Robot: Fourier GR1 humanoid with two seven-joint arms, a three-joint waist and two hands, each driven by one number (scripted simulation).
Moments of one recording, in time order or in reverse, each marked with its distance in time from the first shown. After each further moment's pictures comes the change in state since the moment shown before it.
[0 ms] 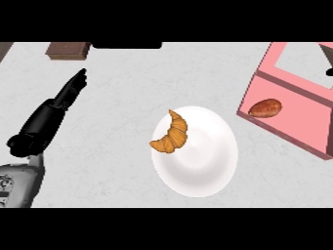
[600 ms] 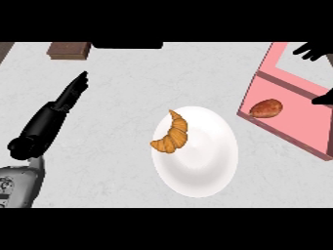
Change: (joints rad) left arm 0.014 0.004 -0.010 -0.001 0.005 -0.007 -0.009; right arm 0.108 -0.055 0.492 -0.253 0.466 0.000 -0.104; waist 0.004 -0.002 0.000
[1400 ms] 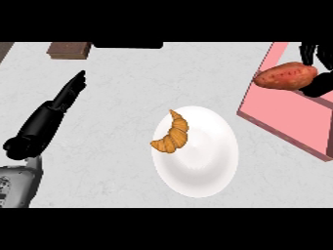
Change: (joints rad) left arm 0.000 0.020 -0.005 -0.002 0.021 0.007 -0.002; right arm 0.096 0.110 0.023 -0.424 0.043 -0.124 0.443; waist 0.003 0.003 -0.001
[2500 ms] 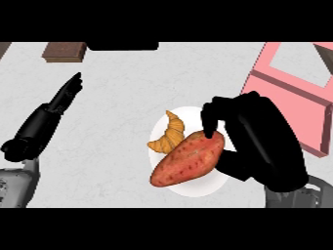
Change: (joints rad) left arm 0.019 0.023 -0.010 0.005 0.016 0.031 -0.010; right arm 0.248 0.316 0.472 -0.704 0.139 -0.195 0.262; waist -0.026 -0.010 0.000
